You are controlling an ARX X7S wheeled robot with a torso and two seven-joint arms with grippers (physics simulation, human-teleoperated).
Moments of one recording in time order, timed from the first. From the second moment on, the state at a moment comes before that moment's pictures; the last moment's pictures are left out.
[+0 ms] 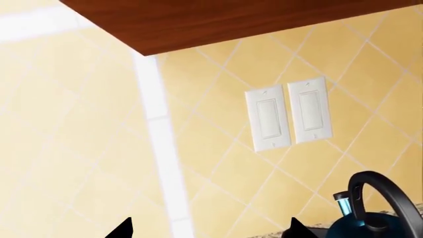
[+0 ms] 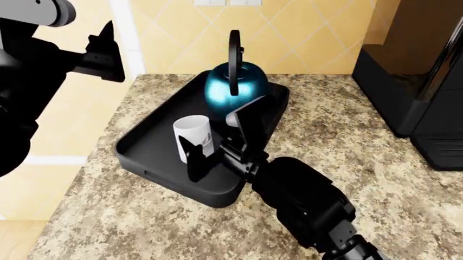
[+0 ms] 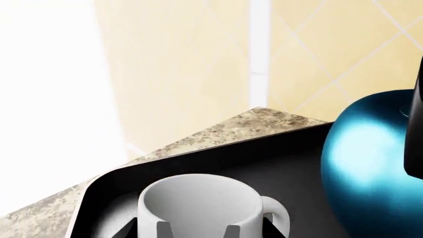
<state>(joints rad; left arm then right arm) -1.05 -0.77 0.25 0.42 -1.02 -0.92 -0.46 0.81 0.16 -0.62 0.19 0.65 0.43 -0.17</state>
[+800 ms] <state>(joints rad) -1.07 -0.77 0.25 0.42 -1.03 -0.92 -0.47 0.86 0.20 -0.61 0.06 0.67 0.52 -0.09</state>
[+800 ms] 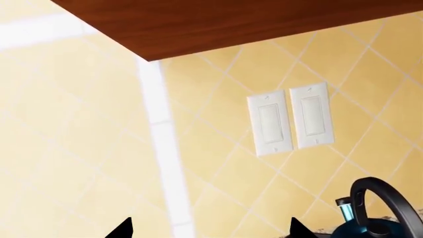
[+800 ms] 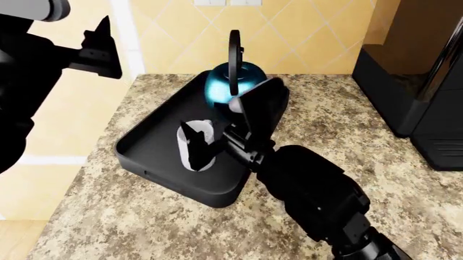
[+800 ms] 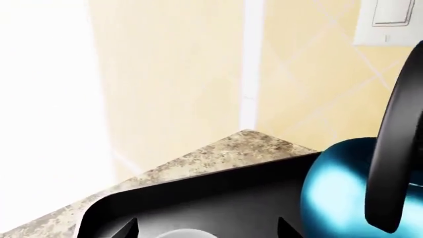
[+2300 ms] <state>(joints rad) -1.10 -0.81 0.15 0.52 -1.17 -0.96 -0.58 1.41 0.61 -0.09 -0.81 1.23 1.34 0.77</state>
